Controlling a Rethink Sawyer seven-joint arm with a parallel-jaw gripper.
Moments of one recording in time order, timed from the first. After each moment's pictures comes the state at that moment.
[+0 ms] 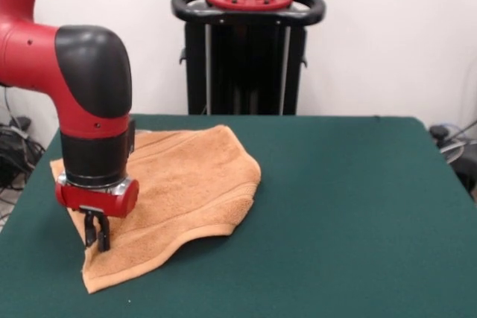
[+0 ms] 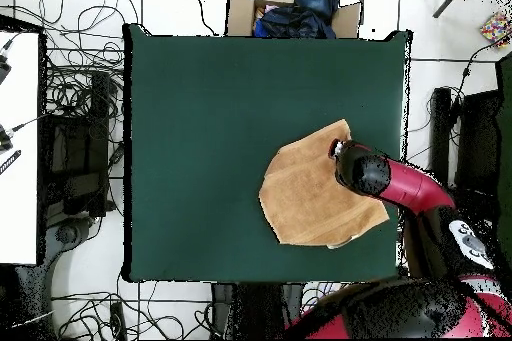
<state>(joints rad) -0.71 -0.36 0.17 1.48 -0.32 0.26 1.60</state>
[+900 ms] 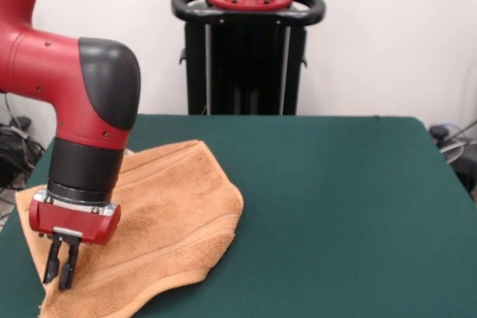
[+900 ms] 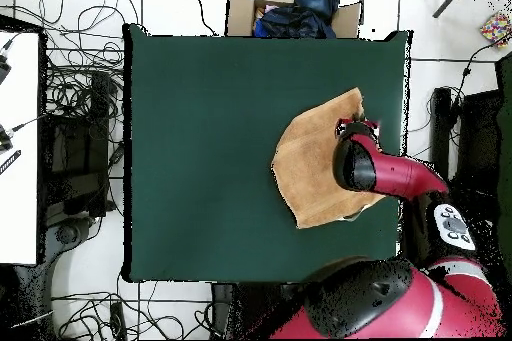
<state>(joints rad) -0.60 -0.32 0.07 1.39 -0.44 -0.08 1.60</state>
